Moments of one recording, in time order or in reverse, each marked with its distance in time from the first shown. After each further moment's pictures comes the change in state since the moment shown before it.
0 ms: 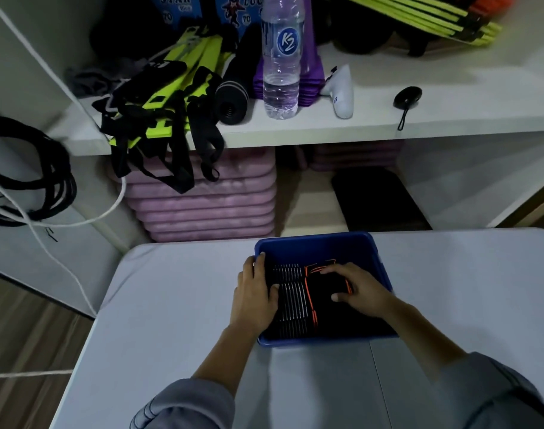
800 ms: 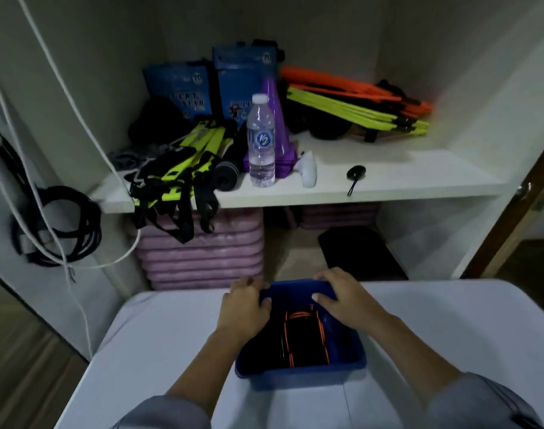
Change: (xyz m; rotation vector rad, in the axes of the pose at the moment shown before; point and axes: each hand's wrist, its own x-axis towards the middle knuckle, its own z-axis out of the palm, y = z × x) left_hand -0.014 0.091 -0.076 0.169 0.046 0.109; right_hand -0.052 -0.064 -0.065 -0.218 0.325 -0.203
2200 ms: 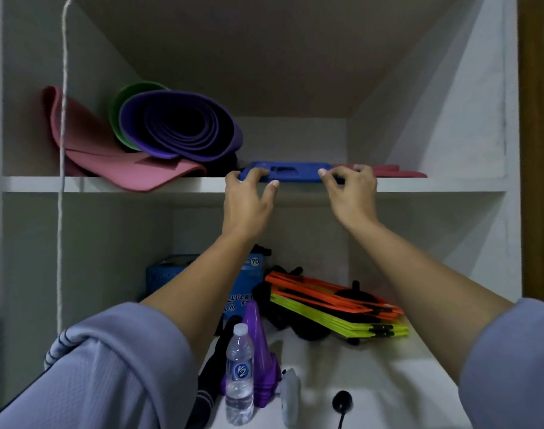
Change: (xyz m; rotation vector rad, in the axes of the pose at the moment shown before) left_hand 0.175 0.266 -0.398 -0.392 0.883 0.438; right_hand 0.143 -0.238 -0.430 0.179 1.105 -0.305
